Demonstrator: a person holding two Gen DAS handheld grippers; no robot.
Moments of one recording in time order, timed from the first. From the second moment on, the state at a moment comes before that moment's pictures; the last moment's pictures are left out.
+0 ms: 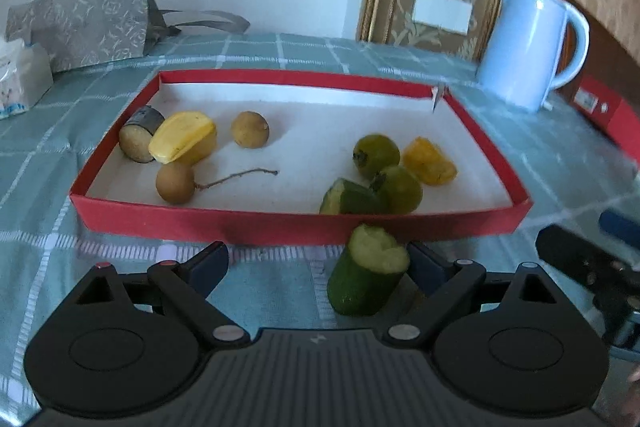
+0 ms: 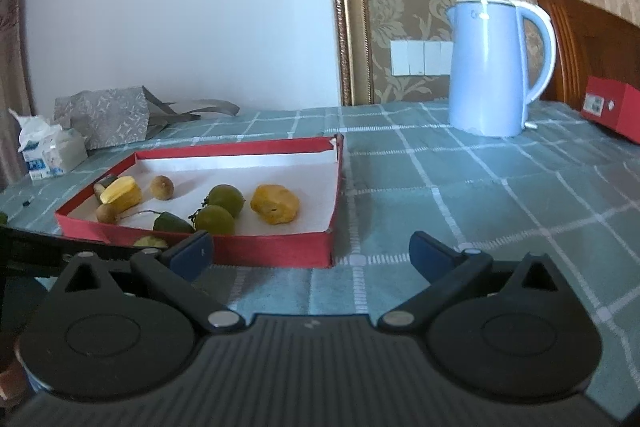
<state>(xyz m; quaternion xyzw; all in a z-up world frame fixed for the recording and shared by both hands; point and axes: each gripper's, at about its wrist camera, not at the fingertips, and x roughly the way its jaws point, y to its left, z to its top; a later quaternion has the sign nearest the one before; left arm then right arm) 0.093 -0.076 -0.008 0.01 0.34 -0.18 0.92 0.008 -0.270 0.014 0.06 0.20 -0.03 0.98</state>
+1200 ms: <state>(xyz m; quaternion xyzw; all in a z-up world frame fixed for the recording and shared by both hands) 0.068 -0.071 -0.015 0.16 0.27 -0.19 0.93 0.002 -0.242 0.004 -0.03 0.23 0.06 0.97</state>
